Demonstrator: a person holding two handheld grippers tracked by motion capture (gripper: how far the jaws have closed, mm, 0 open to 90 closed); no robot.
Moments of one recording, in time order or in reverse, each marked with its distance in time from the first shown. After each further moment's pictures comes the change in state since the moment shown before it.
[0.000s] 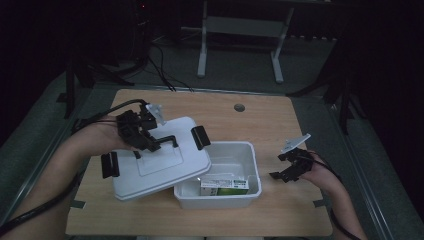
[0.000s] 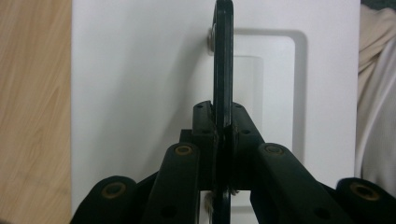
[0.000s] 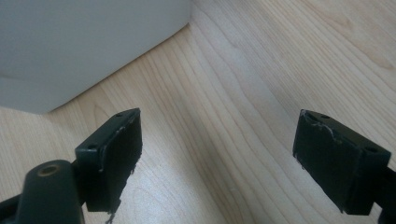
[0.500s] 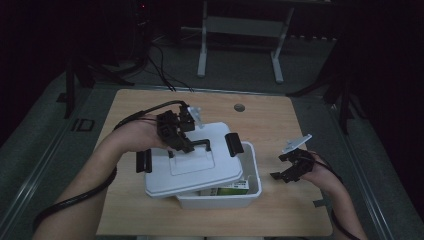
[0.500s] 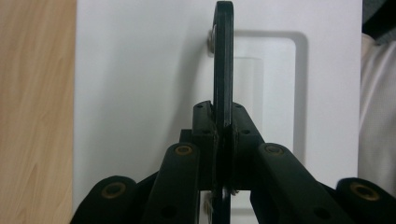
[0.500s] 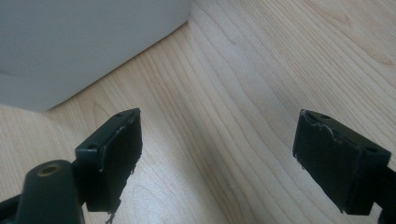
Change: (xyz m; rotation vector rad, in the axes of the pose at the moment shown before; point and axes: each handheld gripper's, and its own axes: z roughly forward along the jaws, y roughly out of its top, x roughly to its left) left arm -0.020 0.071 0.027 -0.022 -0.065 0.140; right arm -0.001 -0.003 -0.001 -0.006 -0.001 0.006
